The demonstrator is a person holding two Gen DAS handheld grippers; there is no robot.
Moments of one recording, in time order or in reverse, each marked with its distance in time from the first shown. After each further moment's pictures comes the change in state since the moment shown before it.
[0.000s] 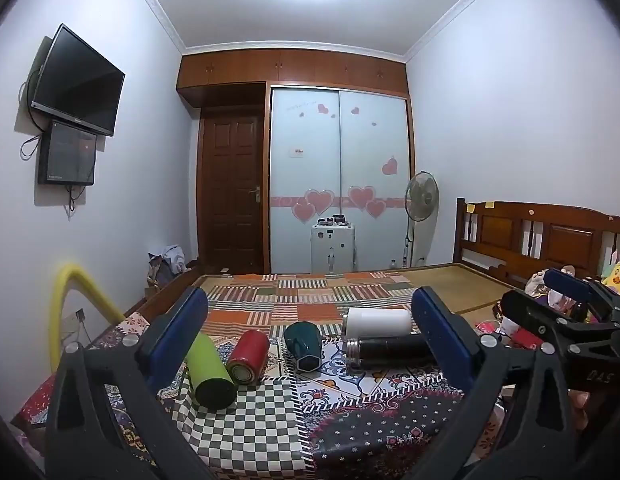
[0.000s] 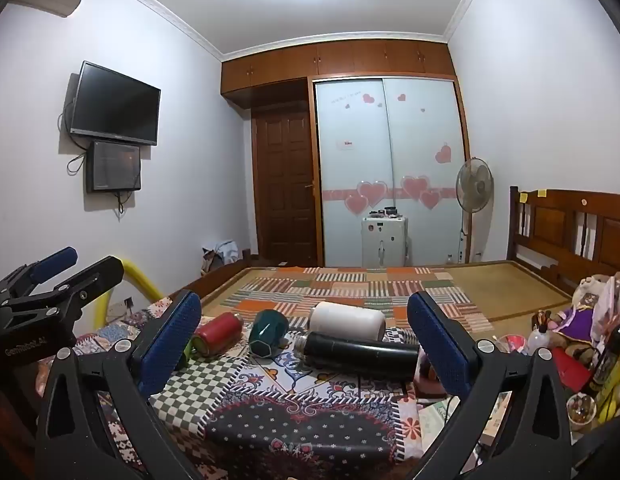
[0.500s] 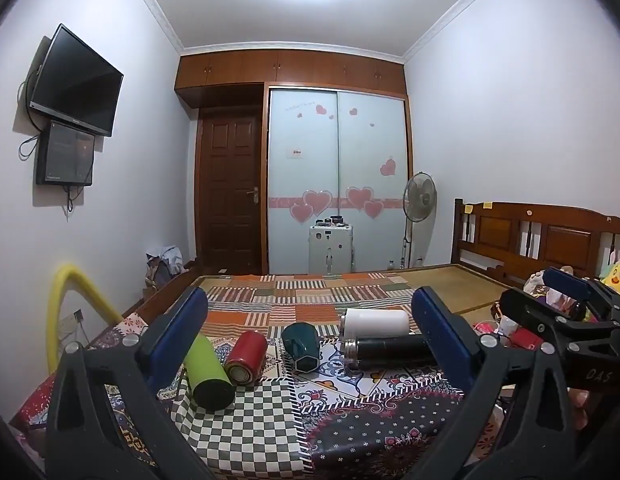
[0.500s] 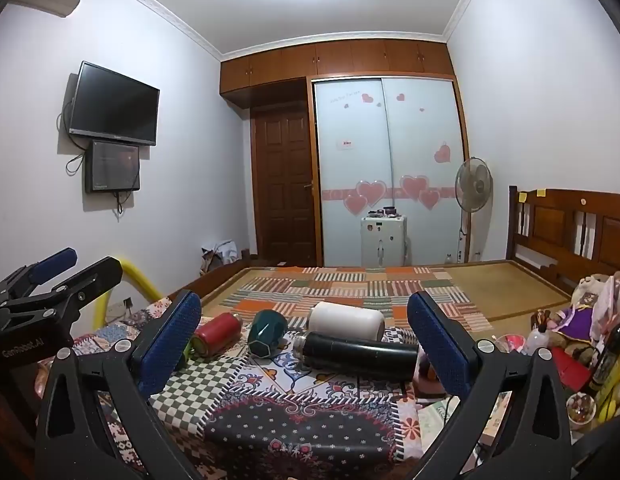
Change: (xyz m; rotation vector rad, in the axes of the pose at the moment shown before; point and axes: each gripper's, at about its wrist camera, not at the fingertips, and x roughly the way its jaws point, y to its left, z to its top) left arm 0.001 0.001 0.004 0.002 0.007 -0.008; right arm -0.008 -0.001 0.000 -0.006 -0.005 -0.007
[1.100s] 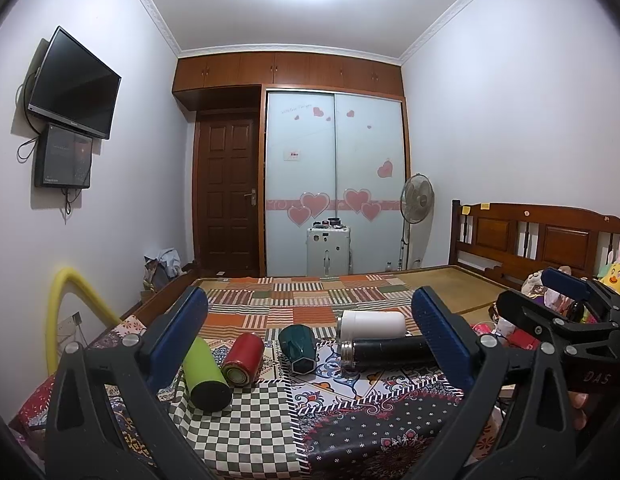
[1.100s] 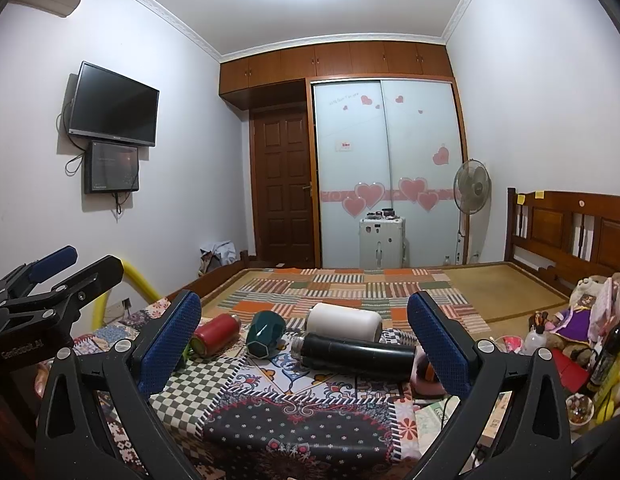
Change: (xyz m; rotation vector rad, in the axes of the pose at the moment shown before) left arm -0.004 -0.003 0.001 0.000 -0.006 -0.007; right arm 0.006 -0.003 -0.002 0.005 0.006 0.001
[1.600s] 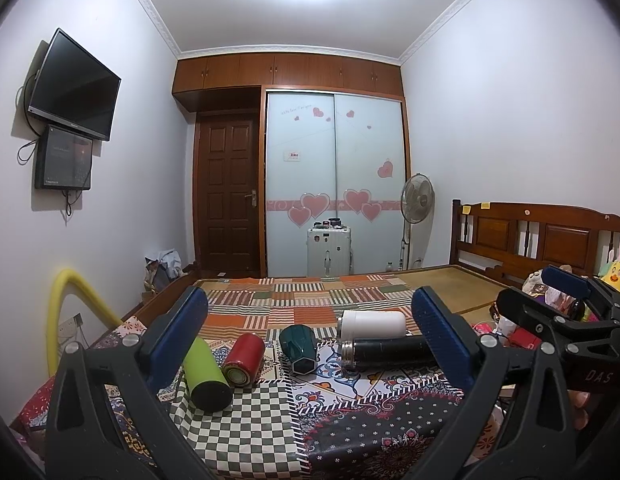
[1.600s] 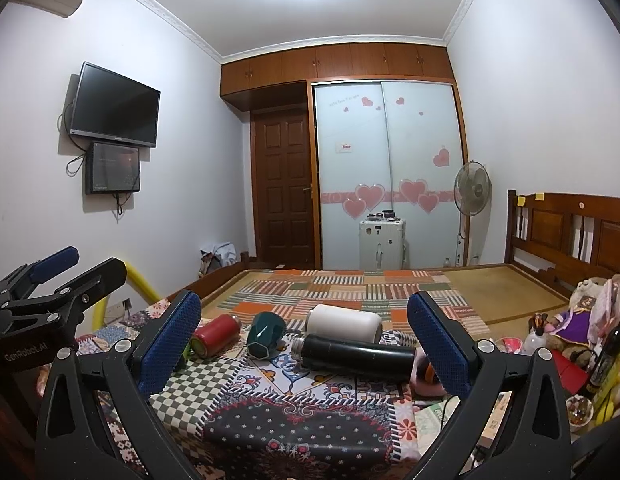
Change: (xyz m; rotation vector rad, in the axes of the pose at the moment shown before) left arm -0.001 0.000 0.001 0.003 -0.001 0.004; right arm -0.001 0.000 0.000 -0.002 -0.004 0.003
